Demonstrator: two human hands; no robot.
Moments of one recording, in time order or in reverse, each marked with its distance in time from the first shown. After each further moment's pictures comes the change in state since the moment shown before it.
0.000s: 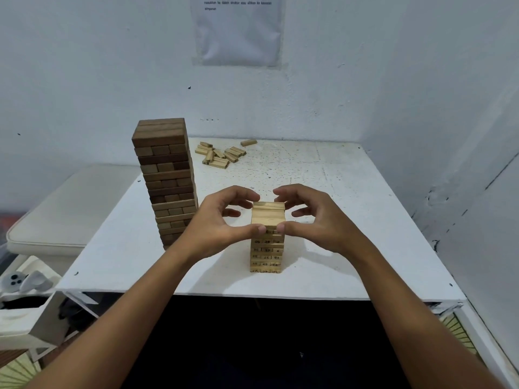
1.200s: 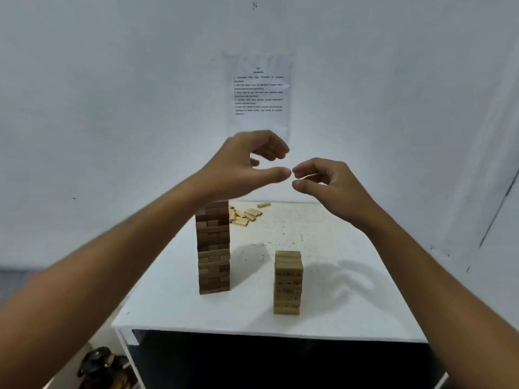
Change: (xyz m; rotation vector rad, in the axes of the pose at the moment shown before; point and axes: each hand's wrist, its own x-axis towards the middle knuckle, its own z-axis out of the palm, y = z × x) left_hand 0.014 0.189 -0.088 0.365 0.052 0.431; right_hand 0.021 -0.149 -0.046 -0.111 0.290 -0.192
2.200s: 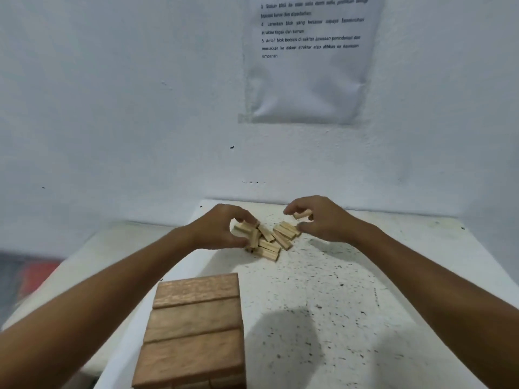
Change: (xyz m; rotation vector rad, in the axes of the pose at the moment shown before) left_hand 0.061 -0.387 0.057 0.121 -0.428 -0.456; right_hand 0.224 0.251 0.158 -0.211 -0.561 0.135
